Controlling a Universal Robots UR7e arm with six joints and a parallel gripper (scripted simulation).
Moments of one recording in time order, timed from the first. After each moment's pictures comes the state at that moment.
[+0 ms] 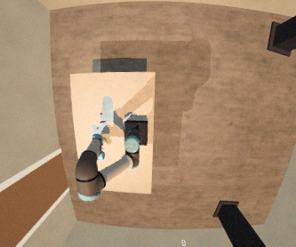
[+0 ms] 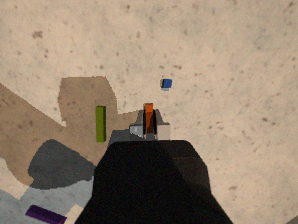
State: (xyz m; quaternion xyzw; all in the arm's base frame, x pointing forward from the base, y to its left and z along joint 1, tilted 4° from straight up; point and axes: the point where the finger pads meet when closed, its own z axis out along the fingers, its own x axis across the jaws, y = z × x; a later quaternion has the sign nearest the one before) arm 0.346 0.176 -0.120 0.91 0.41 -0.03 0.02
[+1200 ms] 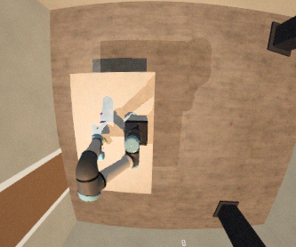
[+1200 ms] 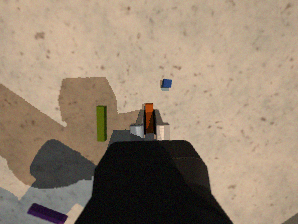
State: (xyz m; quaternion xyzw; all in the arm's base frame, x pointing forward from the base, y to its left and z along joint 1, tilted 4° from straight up) arm 0.346 0.176 -0.118 0.91 0.41 -0.03 0.02
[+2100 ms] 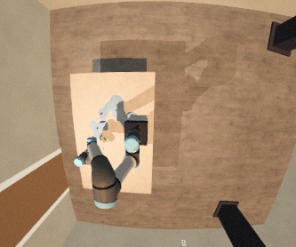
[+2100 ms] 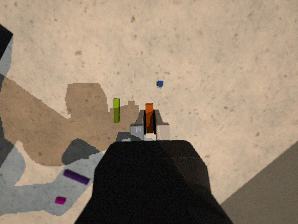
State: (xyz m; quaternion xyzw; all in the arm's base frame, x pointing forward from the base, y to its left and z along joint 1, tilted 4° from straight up) arm 0.349 0.181 -0.035 0.91 0.41 -0.03 0.02
